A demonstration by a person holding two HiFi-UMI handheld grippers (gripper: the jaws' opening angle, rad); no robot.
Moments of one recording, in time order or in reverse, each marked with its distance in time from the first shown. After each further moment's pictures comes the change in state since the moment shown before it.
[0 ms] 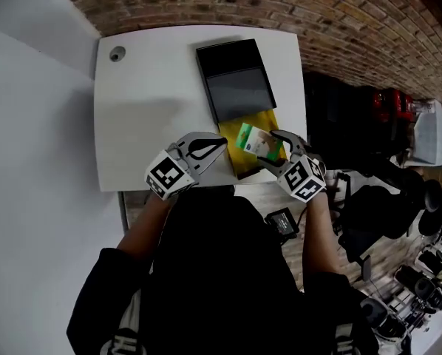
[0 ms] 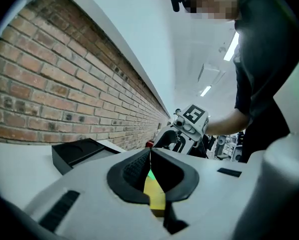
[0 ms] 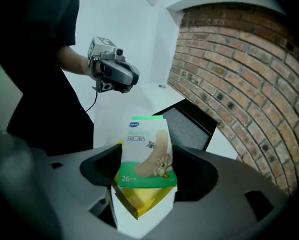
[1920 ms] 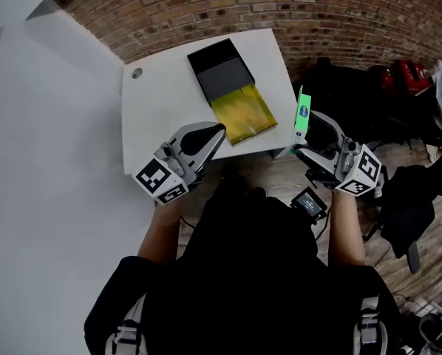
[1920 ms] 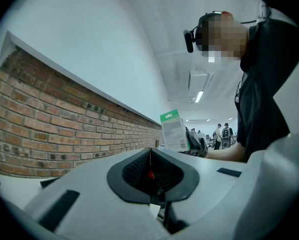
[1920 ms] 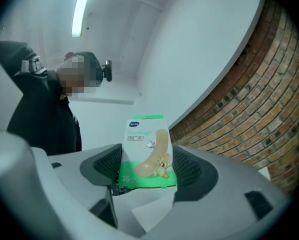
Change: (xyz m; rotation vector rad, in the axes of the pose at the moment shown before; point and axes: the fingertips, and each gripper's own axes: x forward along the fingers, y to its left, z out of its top) left arm 0.000 -0.218 0.154 0.153 -0.184 0.063; right arm -0.348 0.078 0.010 0.405 -1.355 0.111
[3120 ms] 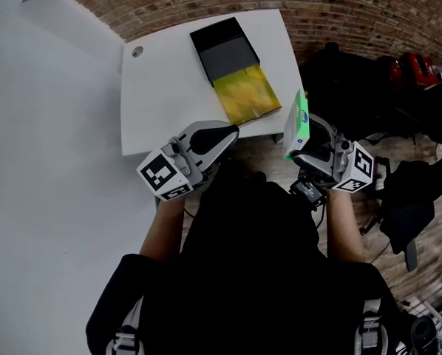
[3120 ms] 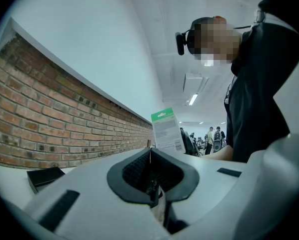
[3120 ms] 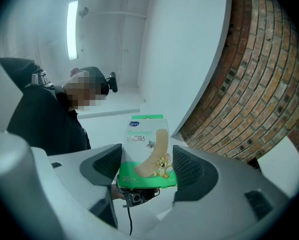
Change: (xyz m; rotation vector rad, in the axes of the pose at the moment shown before) left arm 0.000 -0.041 -0.027 -0.036 -0.003 -0.084; right arm -0.007 0.026 -0.035 0.189 -0.091 0.139
